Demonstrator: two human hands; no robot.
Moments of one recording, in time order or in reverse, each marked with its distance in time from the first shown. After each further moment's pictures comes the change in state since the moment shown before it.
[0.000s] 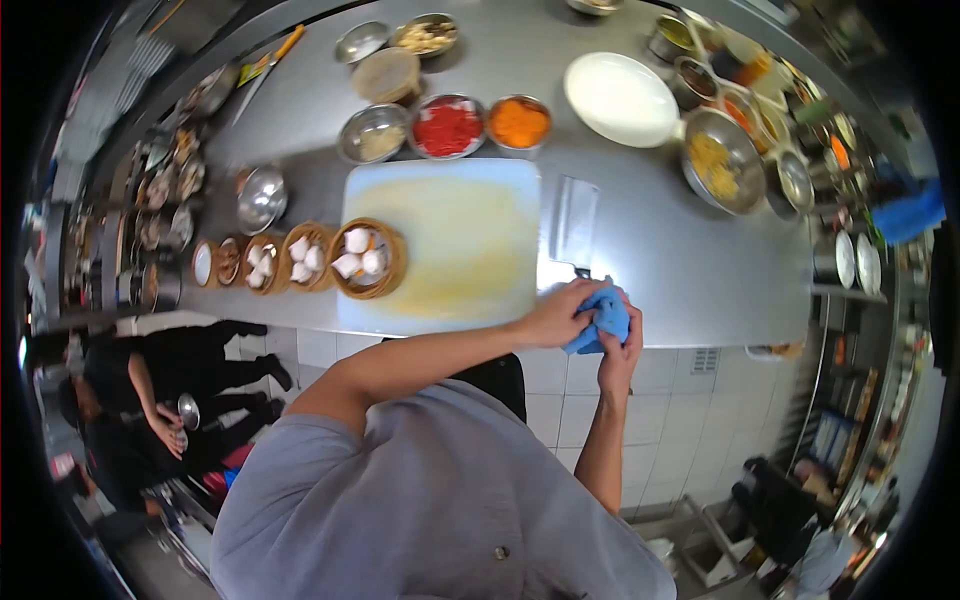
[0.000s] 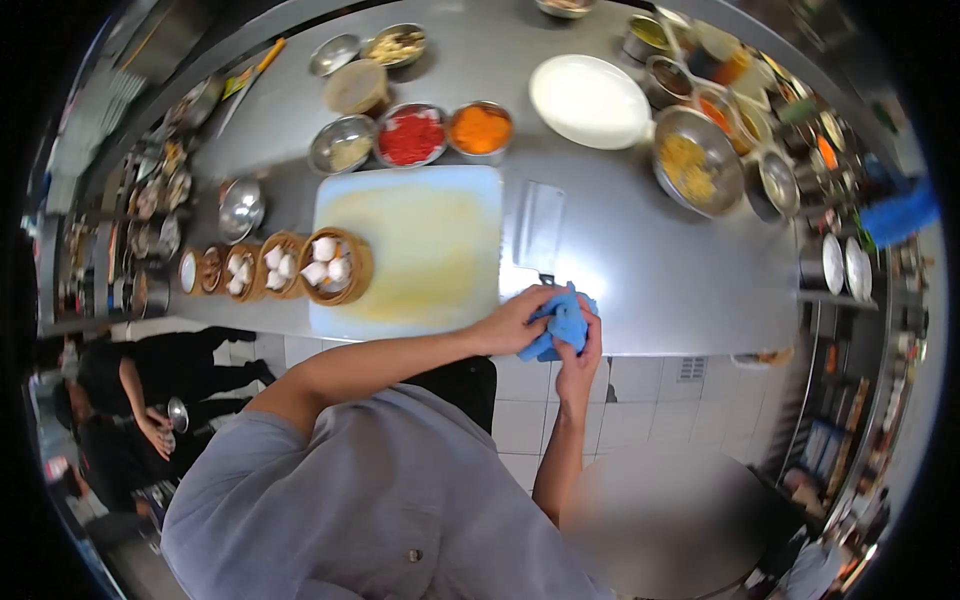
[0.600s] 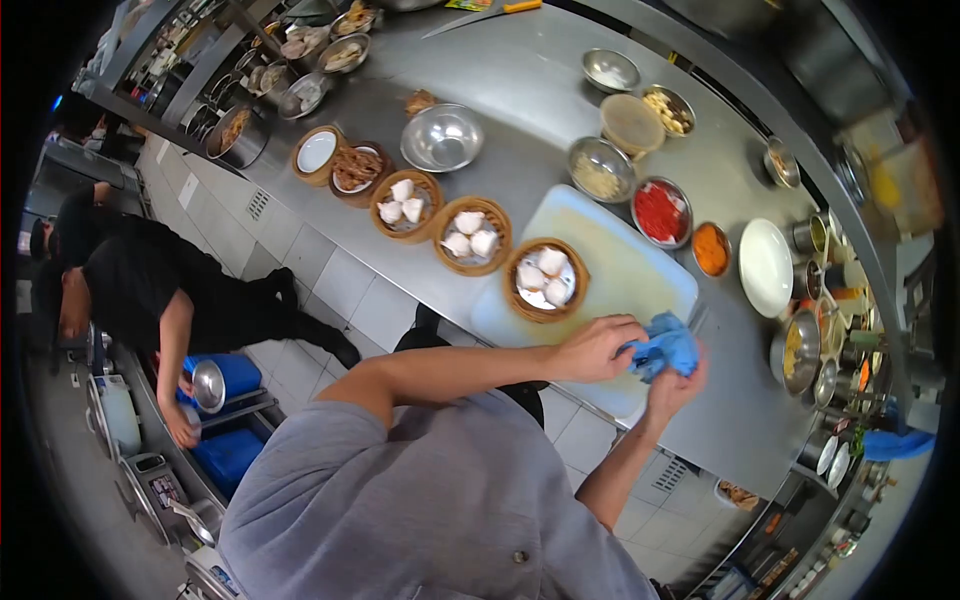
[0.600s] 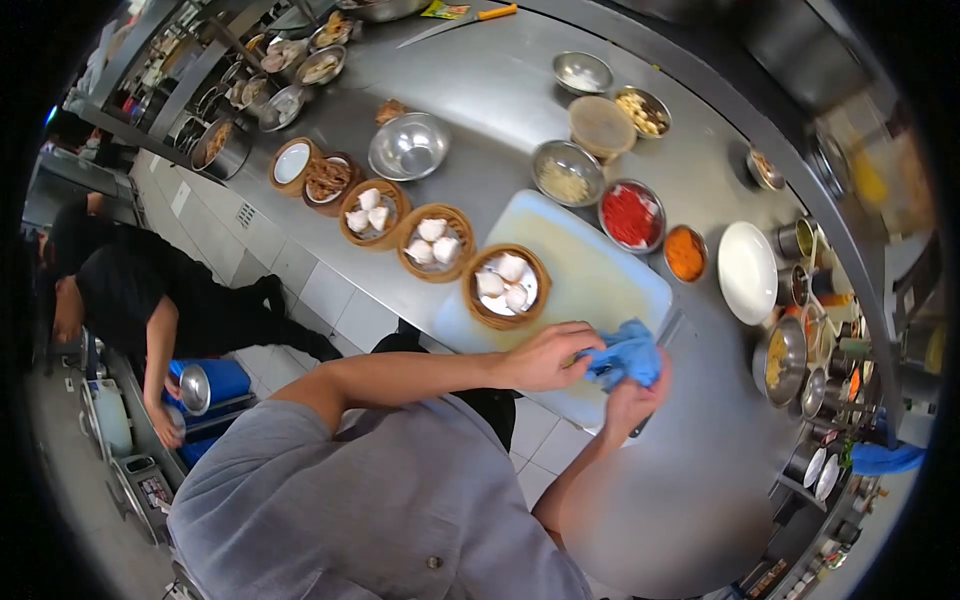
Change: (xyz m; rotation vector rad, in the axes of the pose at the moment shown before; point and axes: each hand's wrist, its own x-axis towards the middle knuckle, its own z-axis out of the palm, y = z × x) left_hand -0.120 0.047 -0.208 0.164 0.498 0.161; right_hand 0.029 -0.013 0.206 -0.311 -0.050 -0.478
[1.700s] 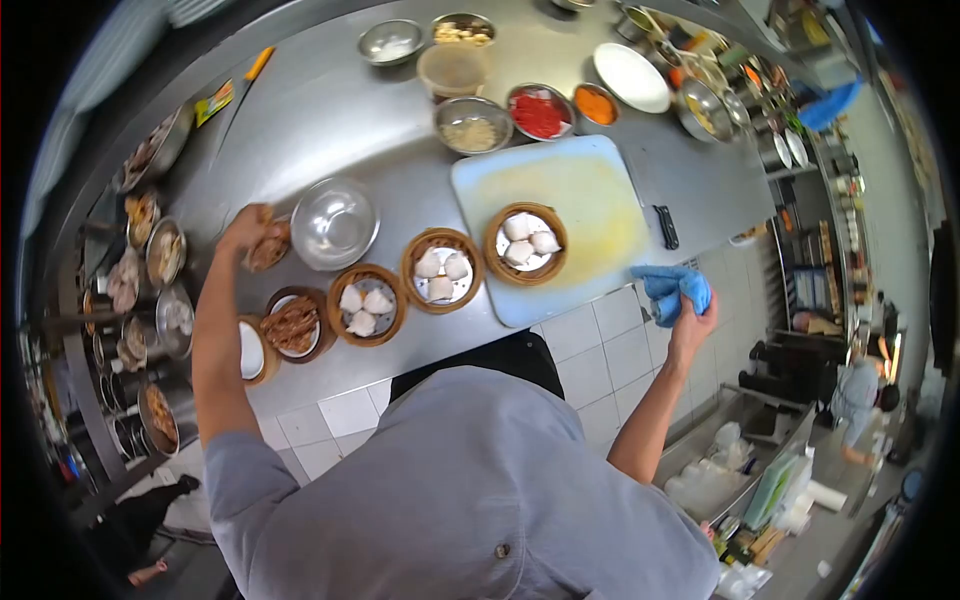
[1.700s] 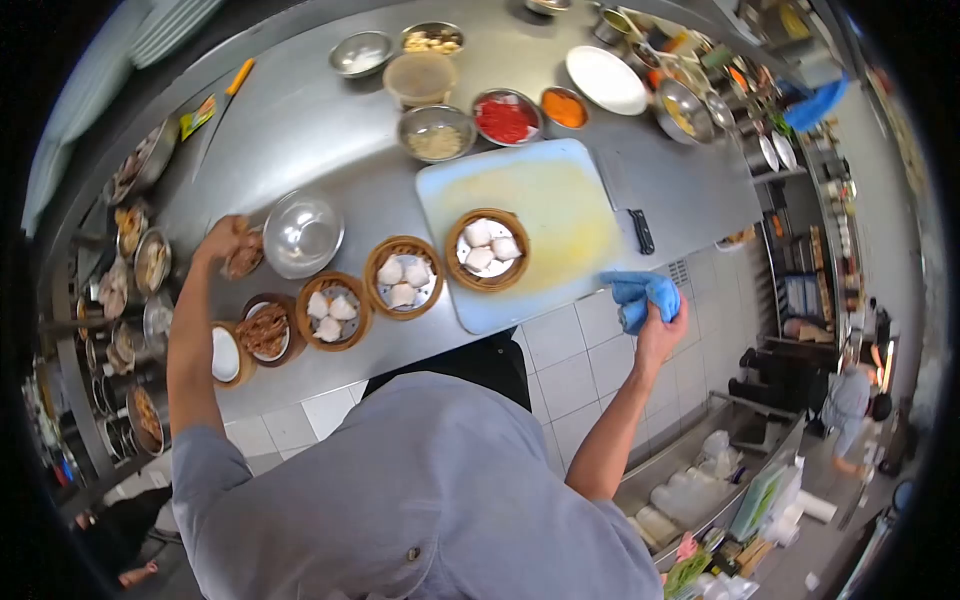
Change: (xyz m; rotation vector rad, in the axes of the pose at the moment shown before) left_hand 0.140 -0.329 -0.550 0.617 -0.662 -0.511; right_hand -0.166 -0.097 0.017 -0.379 0.752 0.322
